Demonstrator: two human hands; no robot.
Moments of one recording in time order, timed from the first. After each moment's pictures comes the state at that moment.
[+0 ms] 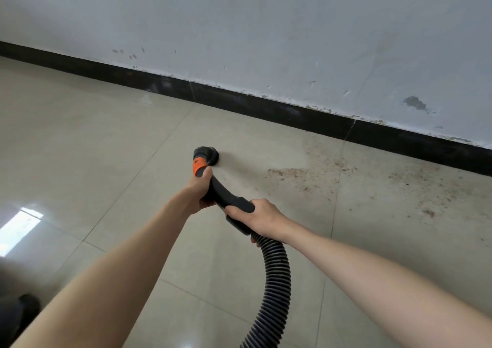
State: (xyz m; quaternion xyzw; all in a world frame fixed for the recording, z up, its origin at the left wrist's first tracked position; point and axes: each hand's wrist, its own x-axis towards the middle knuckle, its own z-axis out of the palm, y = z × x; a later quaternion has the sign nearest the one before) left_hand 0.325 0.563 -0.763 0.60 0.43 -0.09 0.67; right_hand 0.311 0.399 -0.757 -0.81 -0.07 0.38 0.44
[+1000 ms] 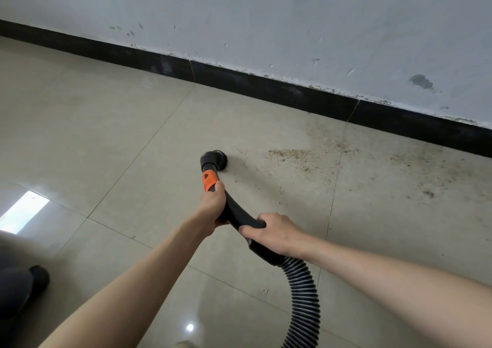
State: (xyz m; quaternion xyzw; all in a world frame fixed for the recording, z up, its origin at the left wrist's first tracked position) left_hand 0.270 0.525 -0.804 0.59 0.47 -0.12 0.64; right_hand 0.259 0.362 -0.765 -0.85 -0.10 0.39 0.33
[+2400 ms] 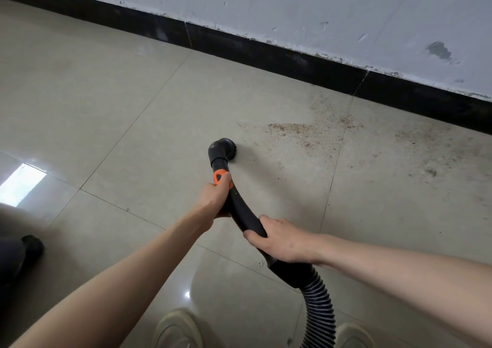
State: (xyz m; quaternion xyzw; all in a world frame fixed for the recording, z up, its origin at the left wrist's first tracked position) left_hand 0.237 0.503 -0.810 0.63 0.45 -0.15 0.62; right_hand 0.230 0.344 -0.784 -0.84 -0.22 0.46 0.19
